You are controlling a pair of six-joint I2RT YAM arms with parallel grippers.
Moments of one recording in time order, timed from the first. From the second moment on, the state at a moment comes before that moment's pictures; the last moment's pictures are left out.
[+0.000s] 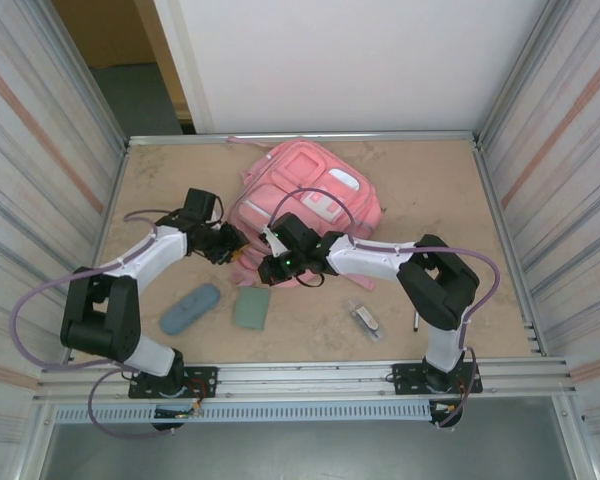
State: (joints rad) left arm -0.26 1.51 0.92 -0.51 0.41 -0.92; right arm 0.92 1.85 1.19 -0.22 -0.36 0.54
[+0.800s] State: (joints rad) left arm -0.08 1.74 1.25 -0.71 0.53 -0.66; right arm 0.49 1.60 0.88 -0.32 -0.25 0.41
